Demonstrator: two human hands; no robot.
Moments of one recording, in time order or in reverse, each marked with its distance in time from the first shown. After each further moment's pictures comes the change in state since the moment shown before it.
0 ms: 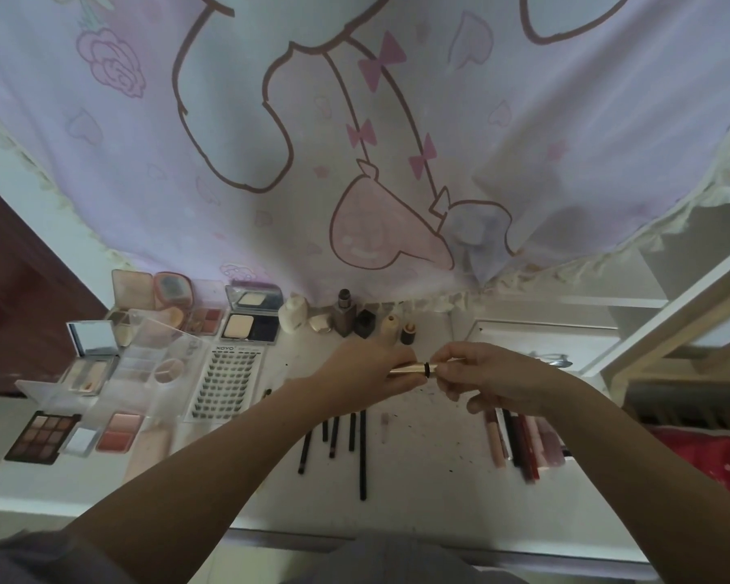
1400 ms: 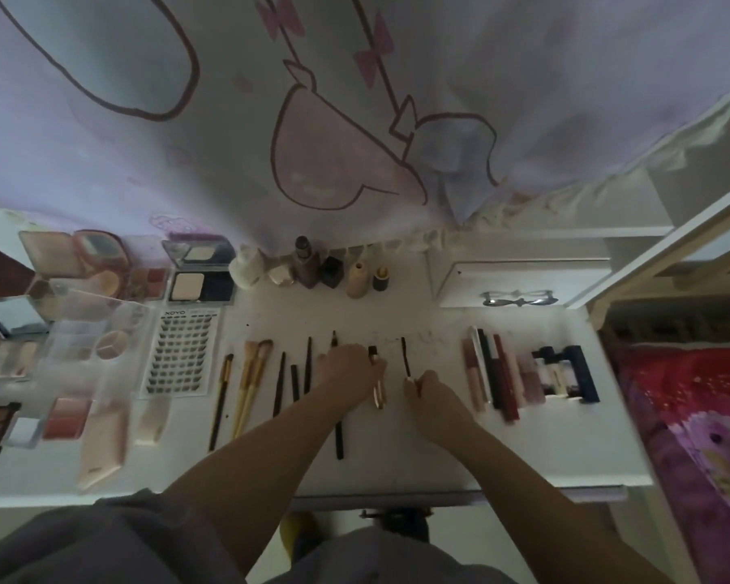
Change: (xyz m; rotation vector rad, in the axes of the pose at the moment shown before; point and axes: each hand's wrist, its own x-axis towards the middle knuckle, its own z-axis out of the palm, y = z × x) left_hand 0.033 -0.031 0.144 -0.046 -0.266 -0.695; right_hand 0.058 0.124 0.063 -0.407 0.502 0.300
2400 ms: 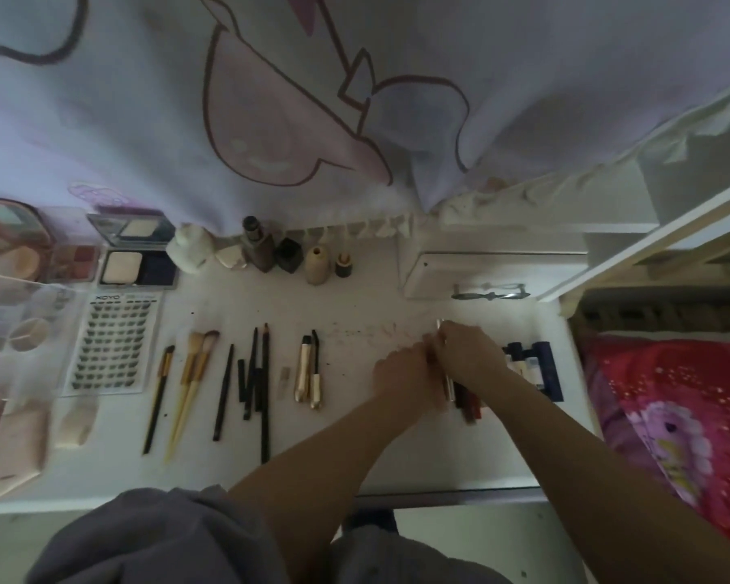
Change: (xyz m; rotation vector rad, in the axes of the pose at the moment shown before) left_hand 0.002 0.119 0.049 -0.135 -0.055 0.165; right_hand 0.067 0.048 -0.084 -0.420 0.158 -0.076
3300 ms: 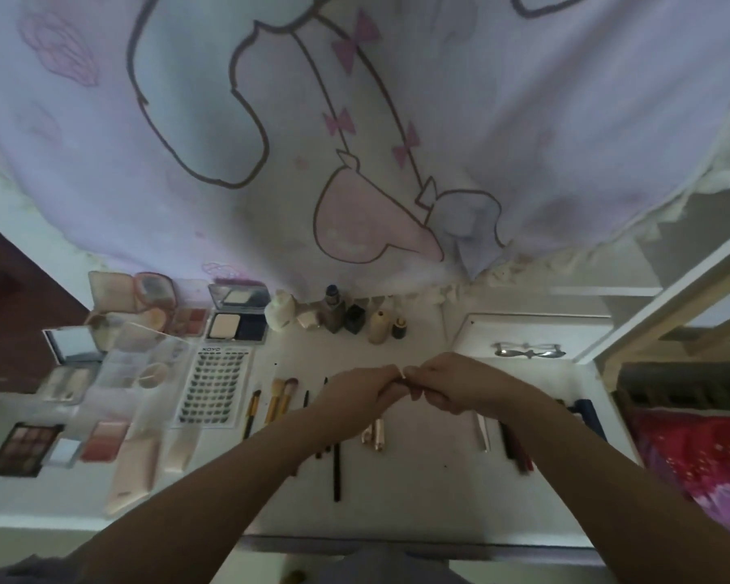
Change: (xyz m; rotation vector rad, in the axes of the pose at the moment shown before) left_hand -0.087 -0.101 -0.135 0.064 0.131 0.366; right_hand -0.066 -0.108 -0.071 0.641 -0.458 -0.258
